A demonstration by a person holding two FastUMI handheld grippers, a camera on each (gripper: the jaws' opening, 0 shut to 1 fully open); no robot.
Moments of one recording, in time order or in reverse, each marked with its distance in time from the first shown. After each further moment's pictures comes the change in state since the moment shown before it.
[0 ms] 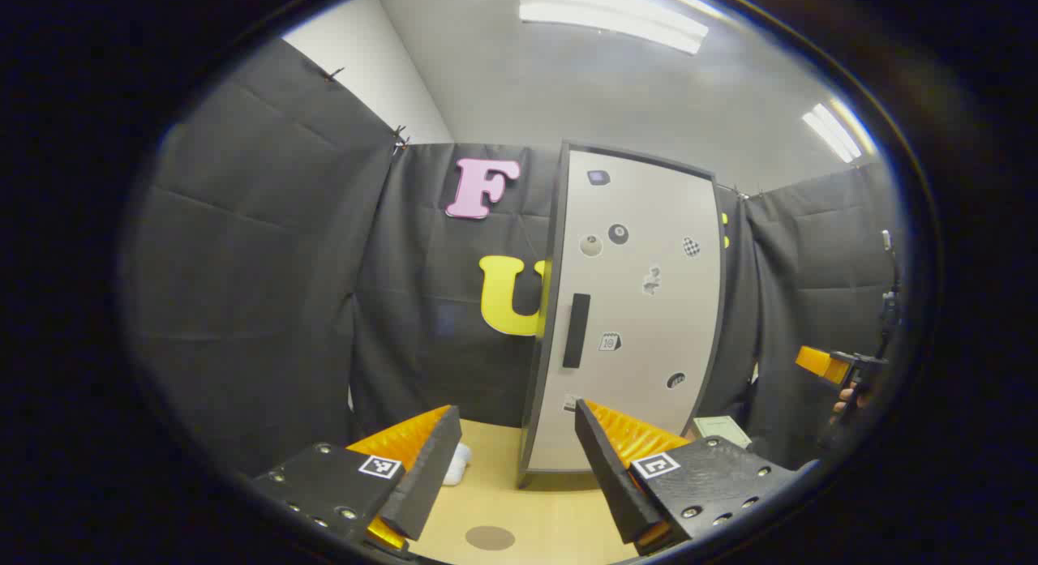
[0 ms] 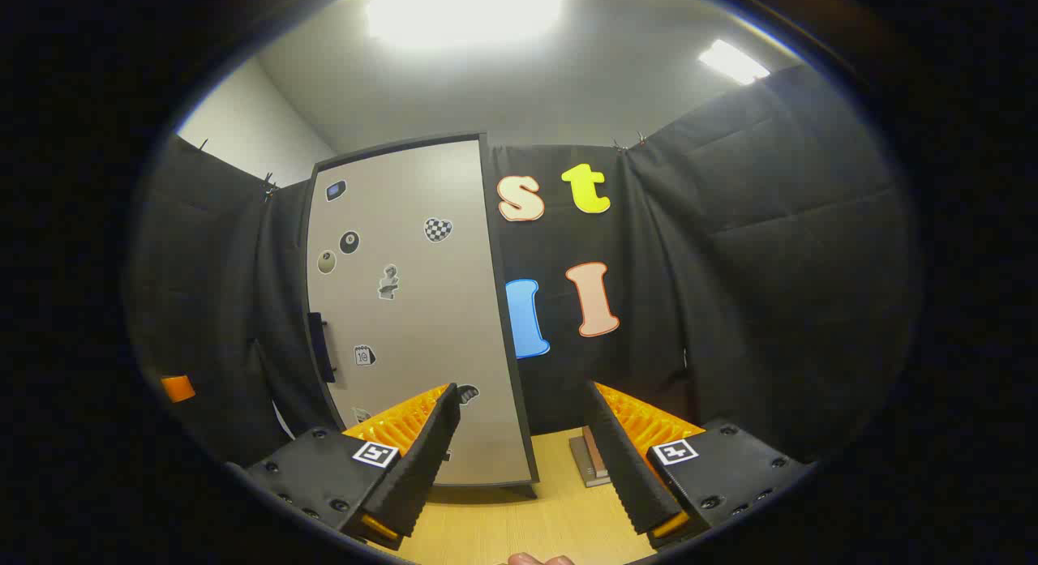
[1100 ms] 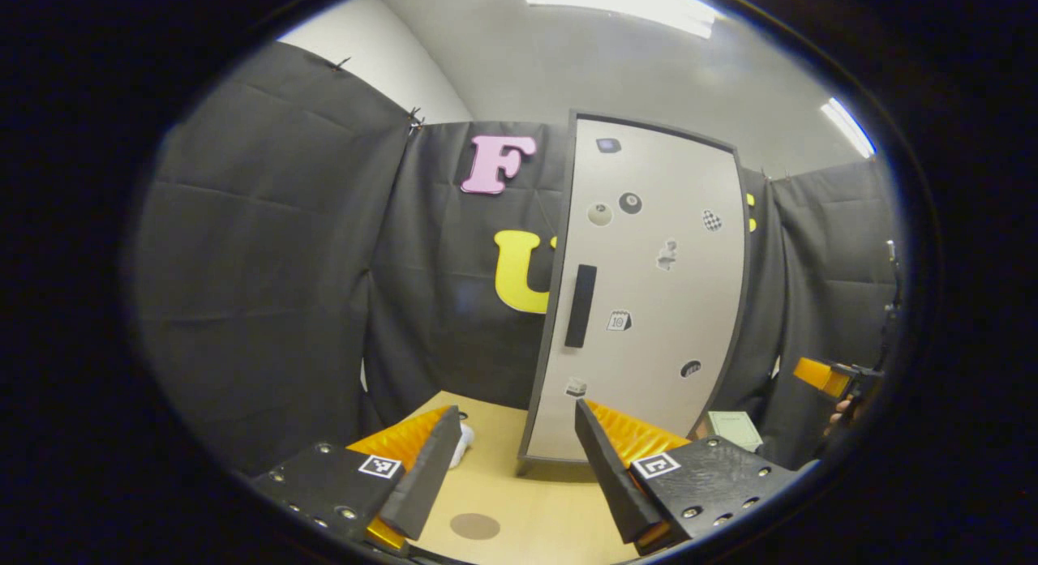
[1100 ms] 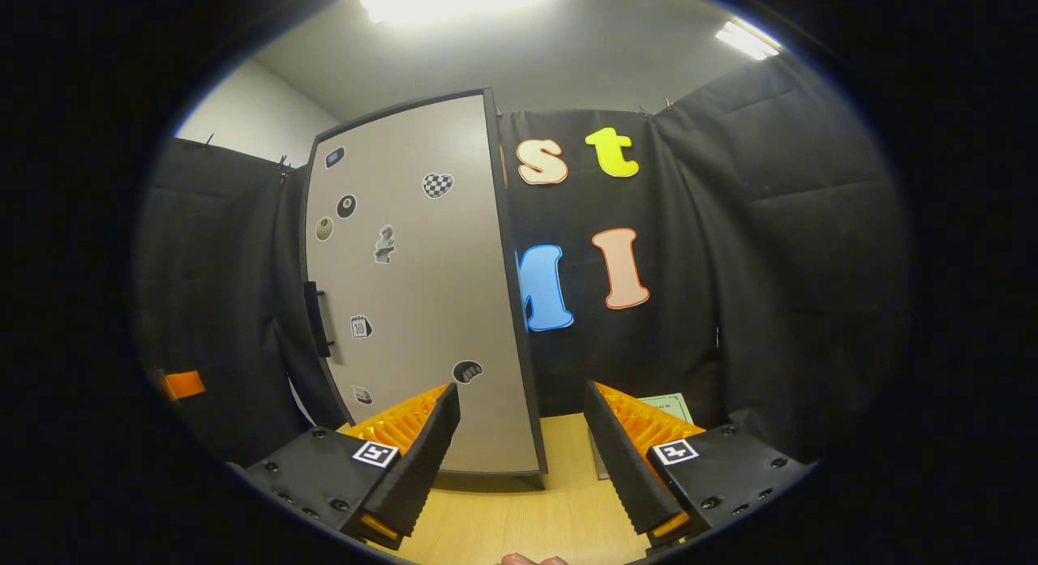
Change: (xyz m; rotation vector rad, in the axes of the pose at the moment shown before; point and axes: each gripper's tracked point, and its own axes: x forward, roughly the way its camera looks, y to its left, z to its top) left arm 0.029 -0.037 -0.041 -0.004 0.092 0.076; right arm 0.048 -0.007 -0.040 0.012 0.127 0.105
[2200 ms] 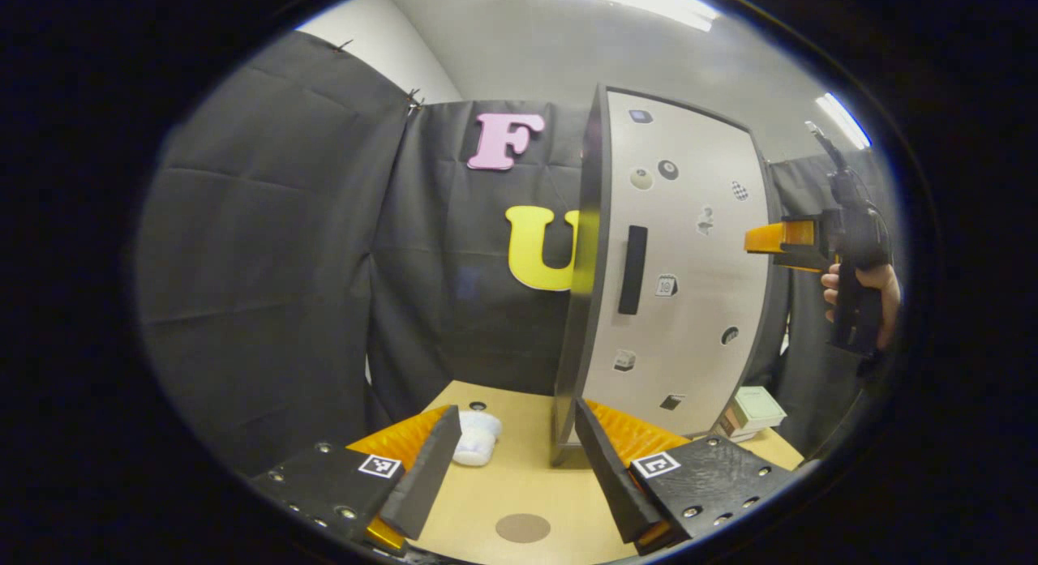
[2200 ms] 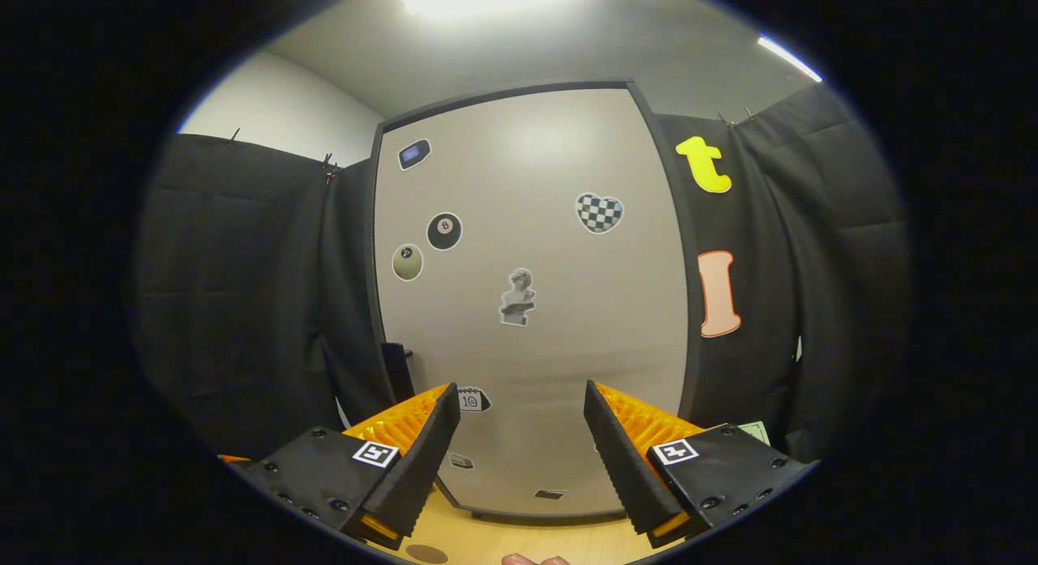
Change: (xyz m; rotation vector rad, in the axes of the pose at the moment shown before) left arm 0.034 0.103 -0.043 -0.001 0.046 -0.009; right arm 0.096 0.196 0.079 -0.052 -0.019 0.182
